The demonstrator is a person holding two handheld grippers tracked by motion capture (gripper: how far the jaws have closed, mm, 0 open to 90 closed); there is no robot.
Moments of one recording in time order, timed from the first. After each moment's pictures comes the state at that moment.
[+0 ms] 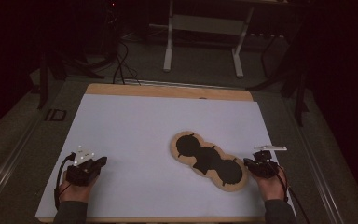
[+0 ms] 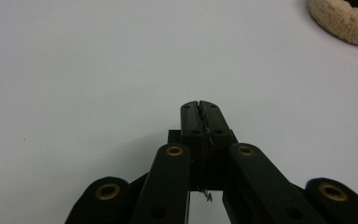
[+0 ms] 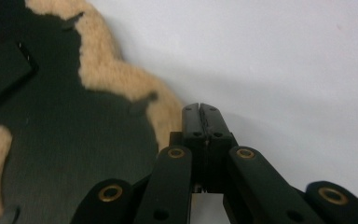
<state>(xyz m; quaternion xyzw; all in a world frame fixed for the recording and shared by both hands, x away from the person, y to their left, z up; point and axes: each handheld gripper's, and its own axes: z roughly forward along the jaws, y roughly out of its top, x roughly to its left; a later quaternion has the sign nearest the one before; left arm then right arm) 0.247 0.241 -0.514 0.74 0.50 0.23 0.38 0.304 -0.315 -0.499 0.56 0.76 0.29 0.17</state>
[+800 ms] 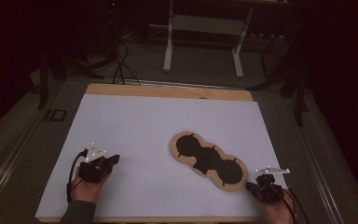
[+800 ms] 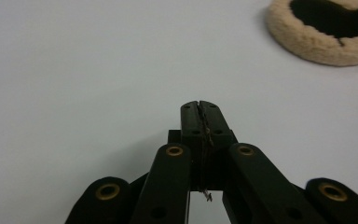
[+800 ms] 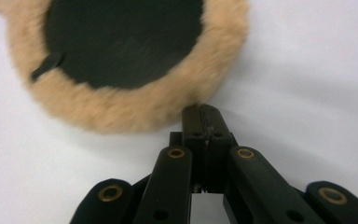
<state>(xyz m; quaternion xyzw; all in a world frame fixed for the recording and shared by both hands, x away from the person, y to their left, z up) 0.262 0.202 -0.507 0.76 0.47 0.20 0.40 0.242 -0.318 -0.515 0.55 0.79 0.25 0.13</state>
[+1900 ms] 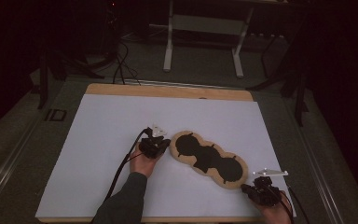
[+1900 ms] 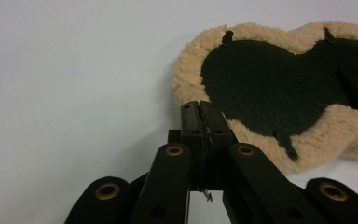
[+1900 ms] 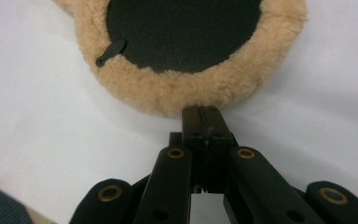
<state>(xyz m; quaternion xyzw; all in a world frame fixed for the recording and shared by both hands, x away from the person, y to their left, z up) 0.357 0.061 -0.515 0.81 0.41 0.17 0.39 0.236 -0.308 -0.511 0.53 0.79 0.28 0.11</state>
